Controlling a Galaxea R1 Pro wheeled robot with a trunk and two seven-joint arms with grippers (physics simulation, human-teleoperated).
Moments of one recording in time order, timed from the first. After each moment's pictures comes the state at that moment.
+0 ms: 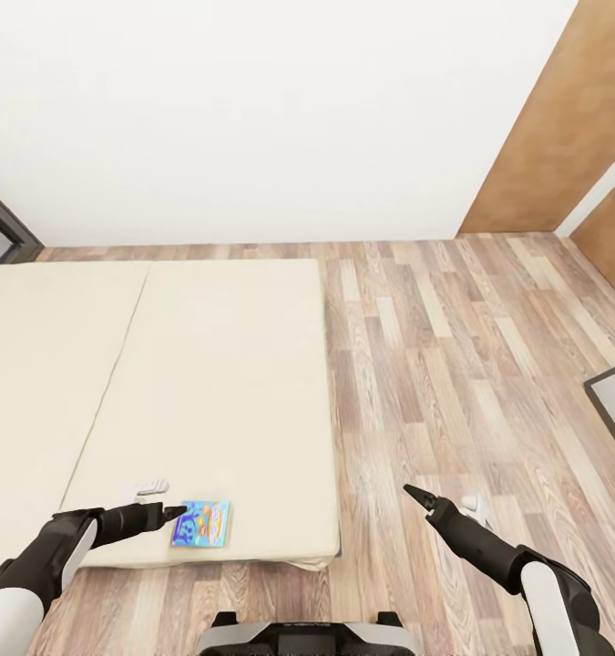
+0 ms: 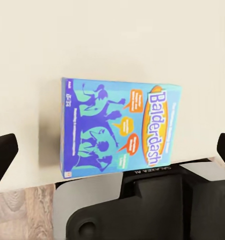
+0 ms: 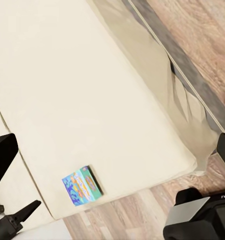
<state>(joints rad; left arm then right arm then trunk) -0.60 0.28 0.15 -0.59 0.02 0.46 -0.63 -0.19 0.06 -0.40 -1.44 -0.67 0.89 0.28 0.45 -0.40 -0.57</state>
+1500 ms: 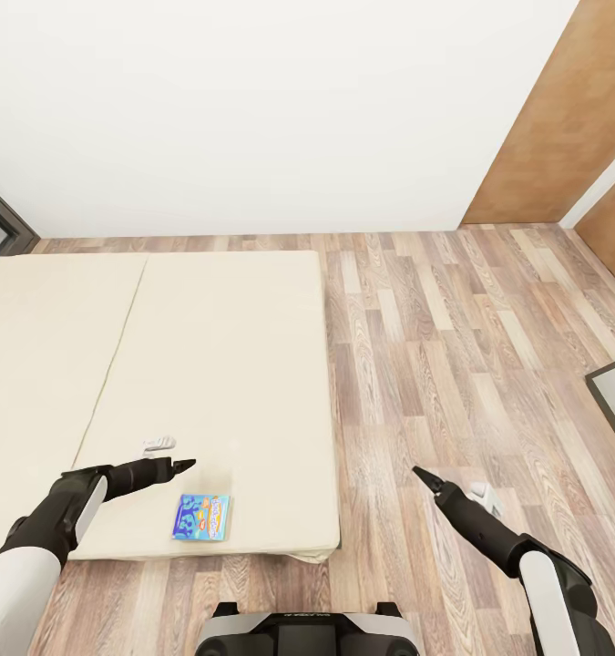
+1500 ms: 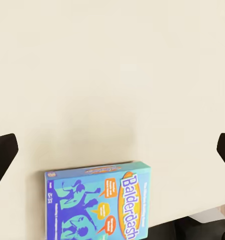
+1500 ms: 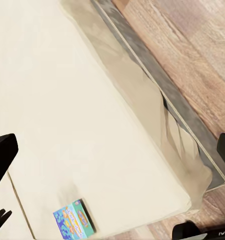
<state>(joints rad) -0.70 0.25 0.18 -0.67 0.03 0.47 -0.64 -0.23 0.06 -0.41 -1.42 -0.66 0.77 0.28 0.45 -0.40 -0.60</state>
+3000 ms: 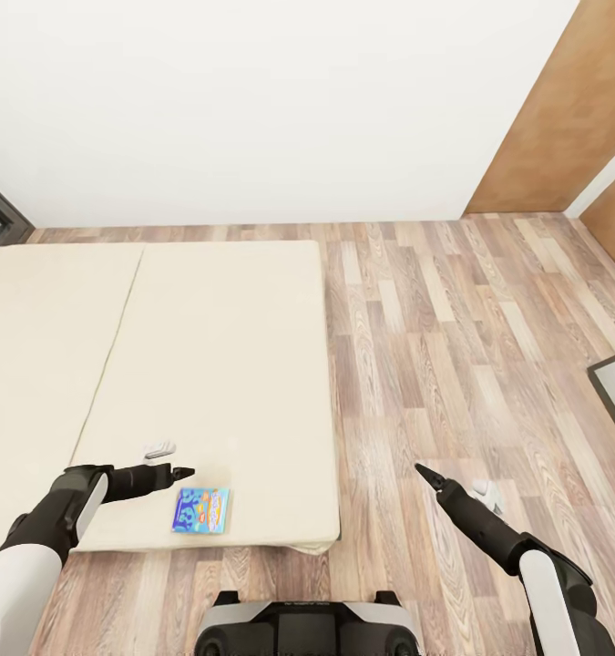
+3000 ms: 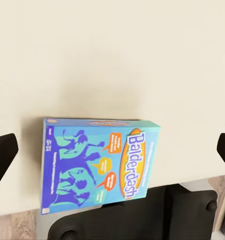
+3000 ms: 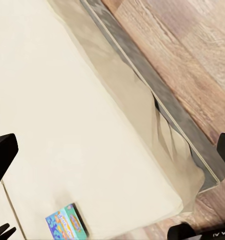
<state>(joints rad) -0.71 0.25 0.18 -0.67 0.02 0.65 -0.61 -0.23 0.05 -0.41 -1.42 -0.66 0.74 0.28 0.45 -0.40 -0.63</state>
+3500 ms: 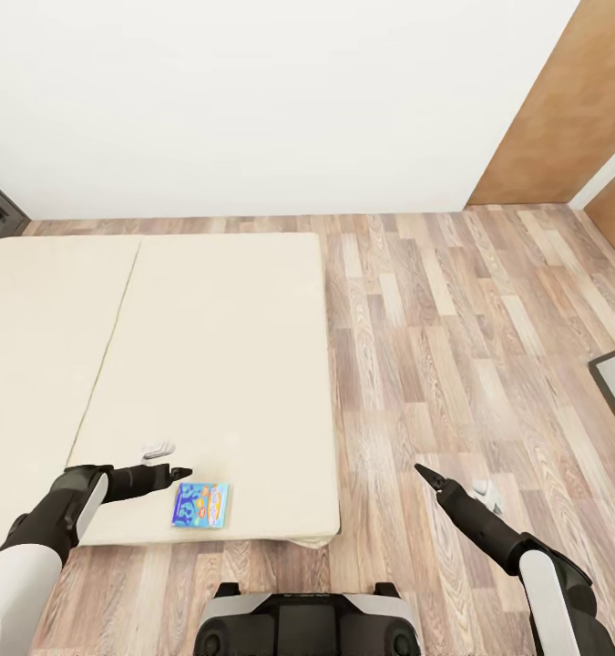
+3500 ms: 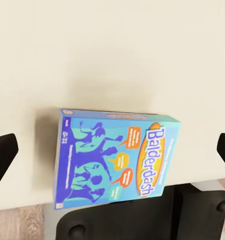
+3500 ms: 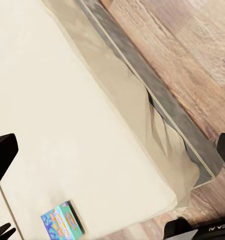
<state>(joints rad) -0.71 0.25 0.18 -0.67 0.02 0.64 -0.57 -0.23 0.05 -0.41 -1.42 -0.66 0.74 0.28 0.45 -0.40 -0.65</state>
